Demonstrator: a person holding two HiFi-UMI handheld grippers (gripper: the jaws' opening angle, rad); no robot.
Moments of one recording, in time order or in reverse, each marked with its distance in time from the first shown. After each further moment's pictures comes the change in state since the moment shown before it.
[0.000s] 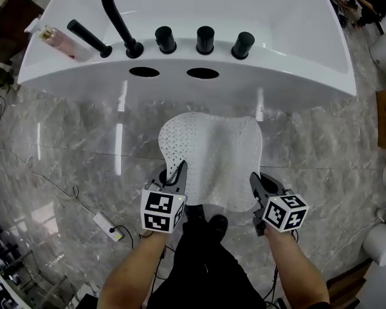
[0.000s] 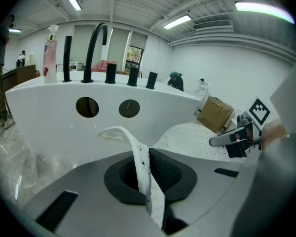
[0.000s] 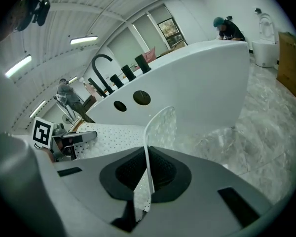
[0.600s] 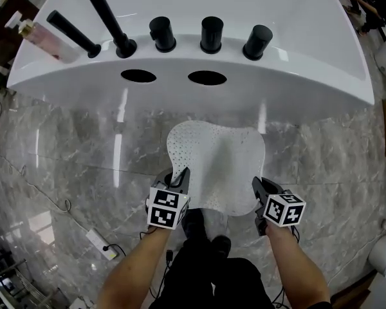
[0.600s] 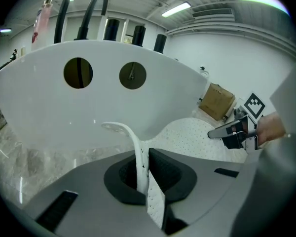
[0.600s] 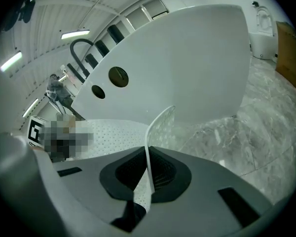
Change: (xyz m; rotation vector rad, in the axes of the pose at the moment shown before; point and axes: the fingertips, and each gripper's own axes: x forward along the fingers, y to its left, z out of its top) left arm 0.116 0.048 -0.093 0.035 0.106 -0.013; right arm 0.122 -0.086 -0.056 0.033 0.051 -0.041
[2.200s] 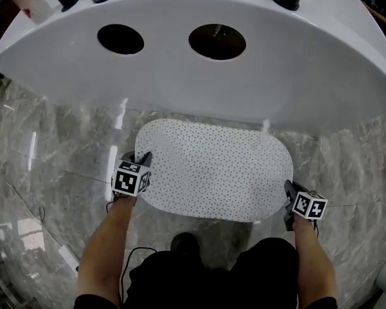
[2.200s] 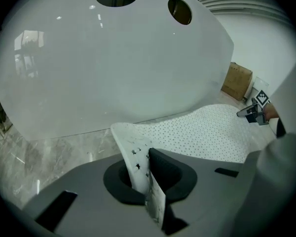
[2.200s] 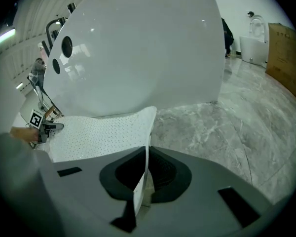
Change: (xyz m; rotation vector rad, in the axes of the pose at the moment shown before) left arm 0.167 0.191 -0.146 0.044 0.092 0.154; right arm 0.134 -0.254 -0.078 -0.053 -0.033 -0.180
